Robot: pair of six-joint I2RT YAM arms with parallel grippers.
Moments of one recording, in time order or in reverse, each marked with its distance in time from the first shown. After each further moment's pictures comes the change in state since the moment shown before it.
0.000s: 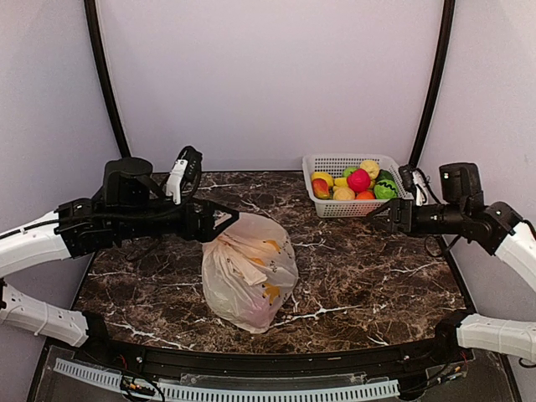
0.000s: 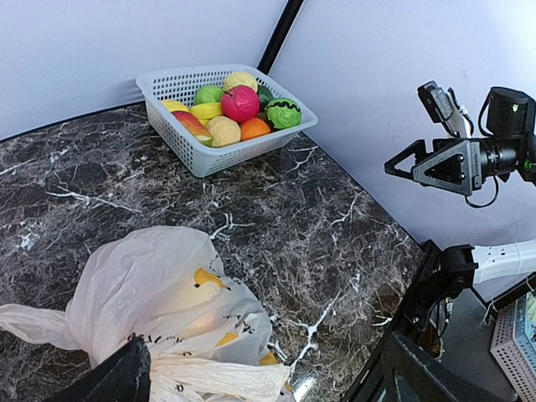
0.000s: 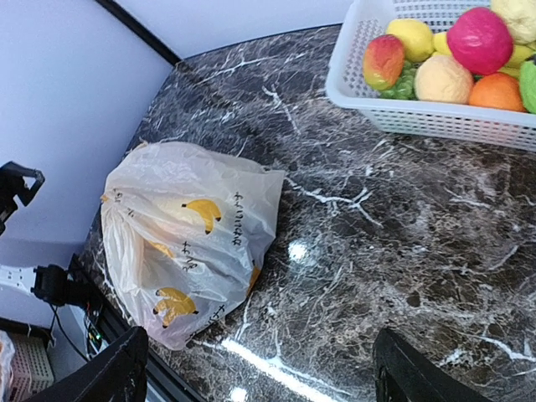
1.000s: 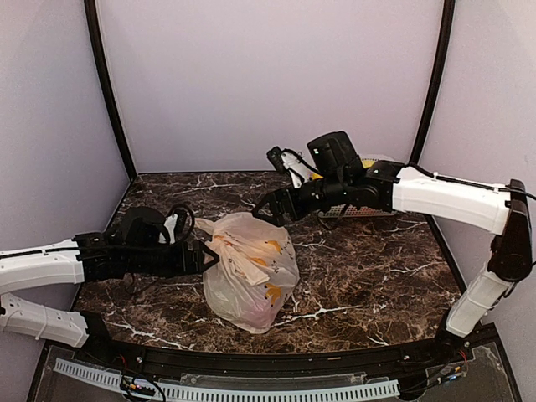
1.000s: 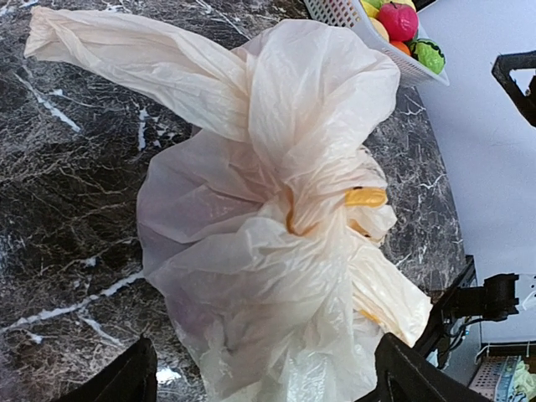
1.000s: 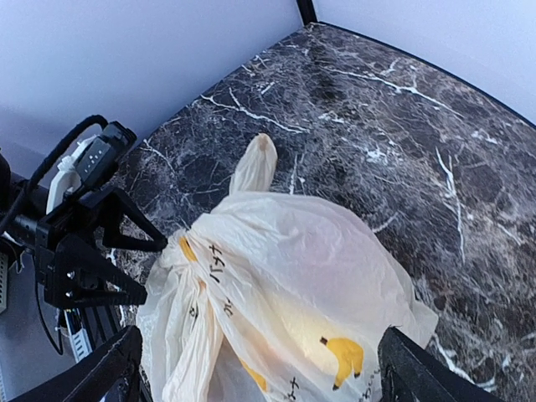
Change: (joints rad) left arm 0.113 -0.050 -0.351 -0.020 0.016 -0.382; right arm 0.500 0.779 0.523 0.275 0.141 -0.193
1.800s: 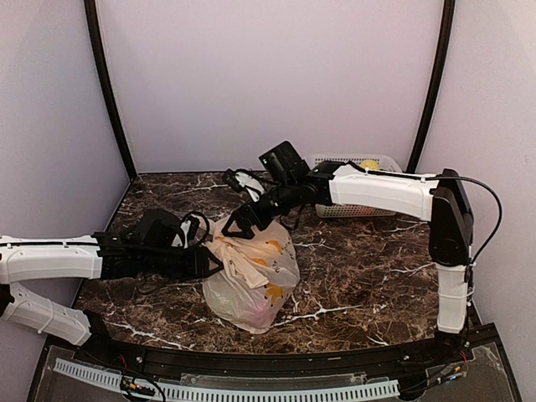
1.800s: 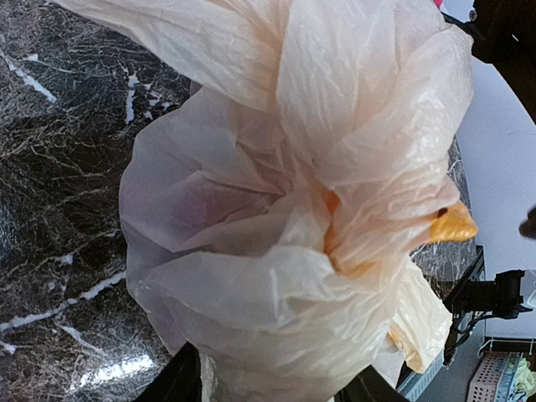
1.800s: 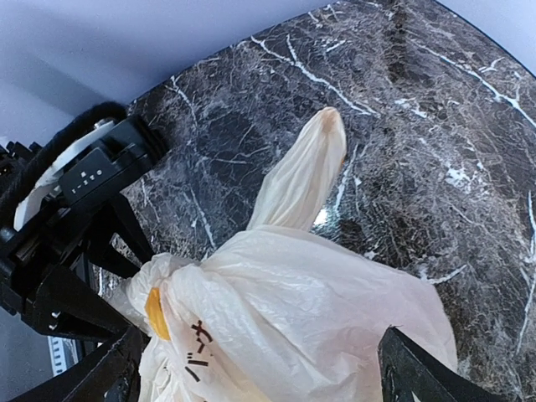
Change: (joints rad) left arm 0.007 0.150 0.008 0.078 0.066 -0.013; right arm 0.002 0.423 0.374 -0.097 -0.201 -0.227
